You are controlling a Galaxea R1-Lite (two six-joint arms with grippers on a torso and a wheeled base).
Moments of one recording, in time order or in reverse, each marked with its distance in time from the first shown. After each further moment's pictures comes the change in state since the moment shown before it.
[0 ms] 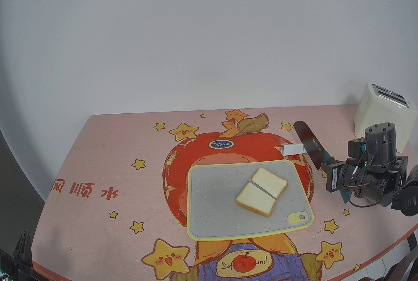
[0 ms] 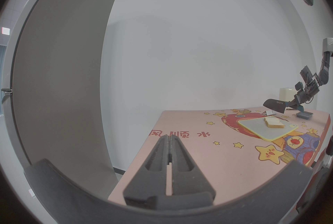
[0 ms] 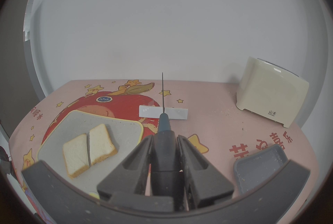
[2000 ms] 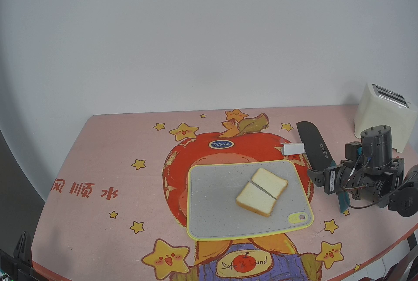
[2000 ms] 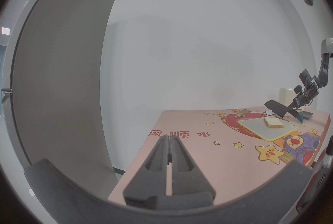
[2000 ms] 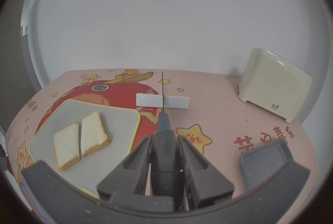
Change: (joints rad) left arm 0.000 0.000 0.000 0.000 0.000 0.000; right arm 0.001 0.026 0.006 -0.010 -0.007 0.000
